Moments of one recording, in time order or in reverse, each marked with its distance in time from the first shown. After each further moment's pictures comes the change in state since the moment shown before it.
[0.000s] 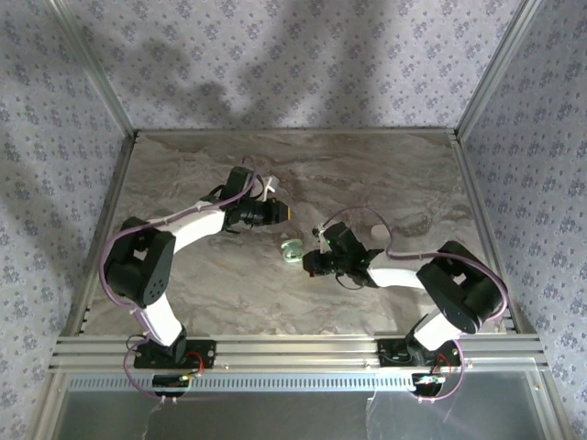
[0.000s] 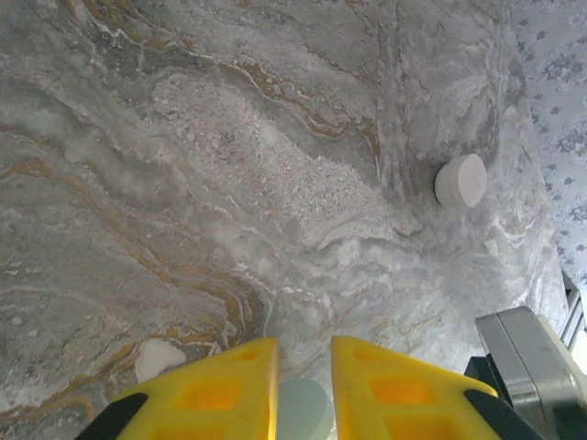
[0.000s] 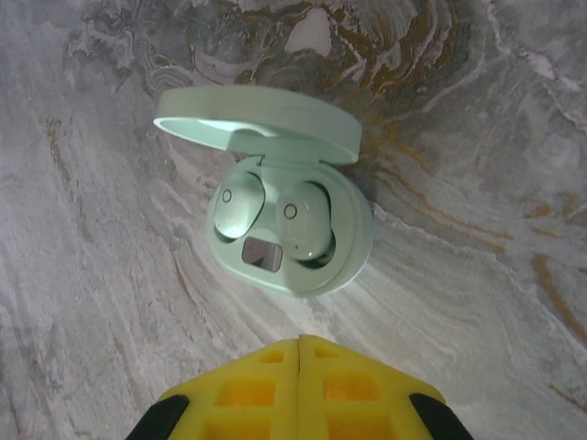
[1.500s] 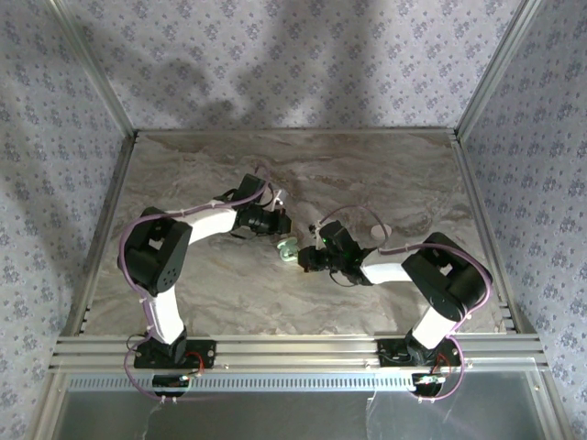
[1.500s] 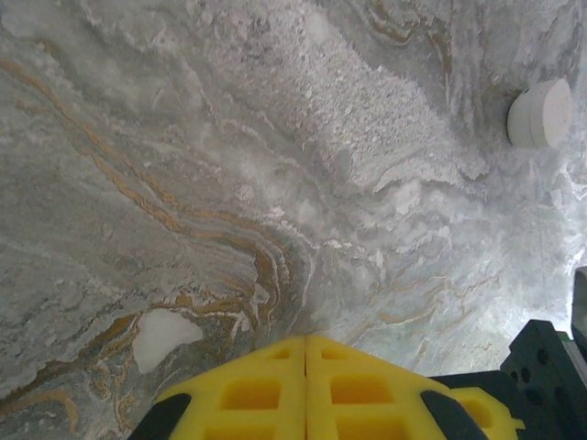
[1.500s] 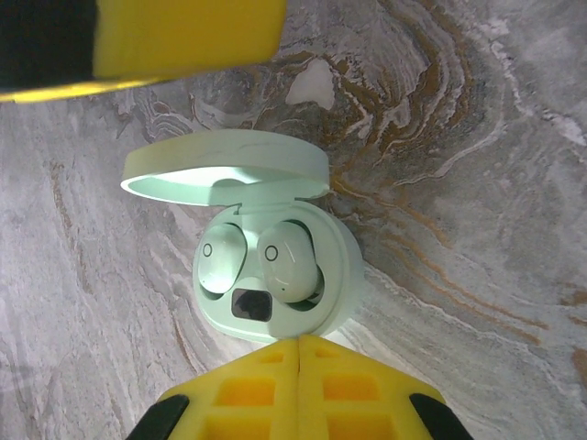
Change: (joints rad) left arm -0.039 0.109 0.027 -0.086 0.003 0.046; right arm 0.004 0.095 0.025 0.119 0.016 0.042
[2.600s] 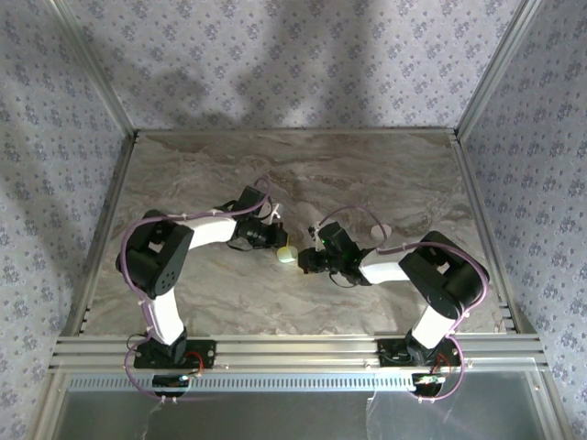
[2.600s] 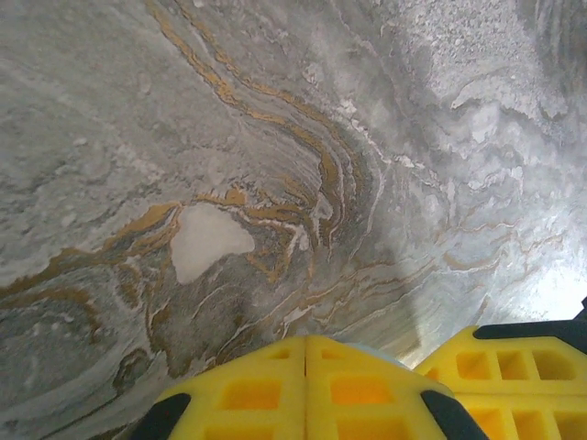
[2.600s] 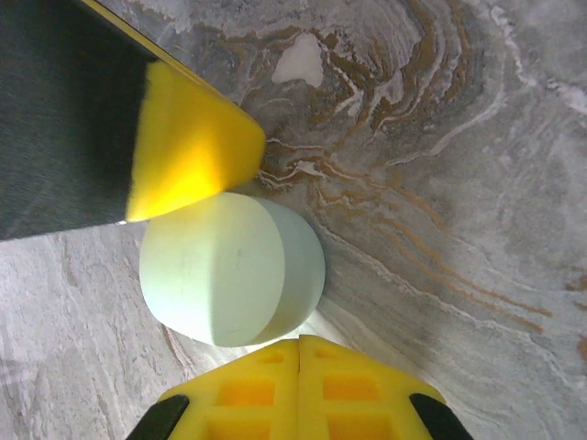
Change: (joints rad) left arm -0.020 -0.029 -0.109 0.013 -0.038 -0.005; right arm 0.005 0.014 0.002 -0.016 -0.002 0.003
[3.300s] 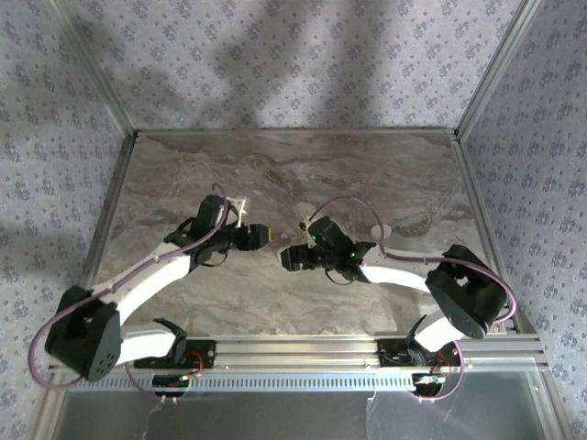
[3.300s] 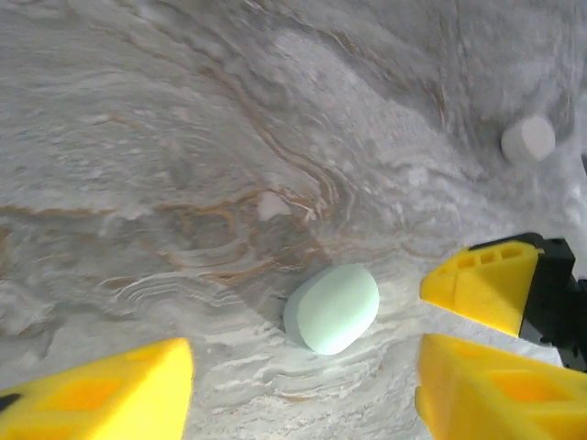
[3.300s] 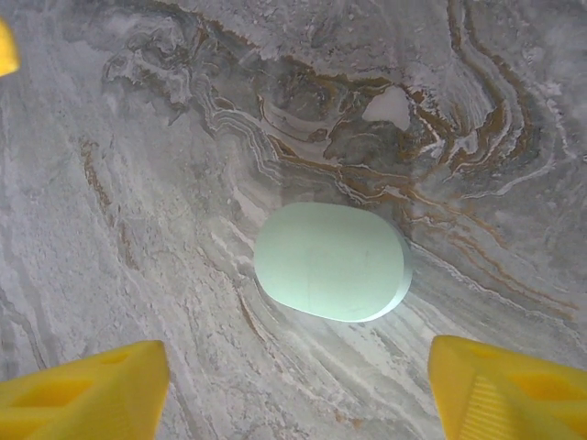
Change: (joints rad) left arm 0.040 -0.618 -0.289 -0.029 -0.253 0.019; right arm 0.092 -0.150 0.140 -0.313 0.132 -0.079
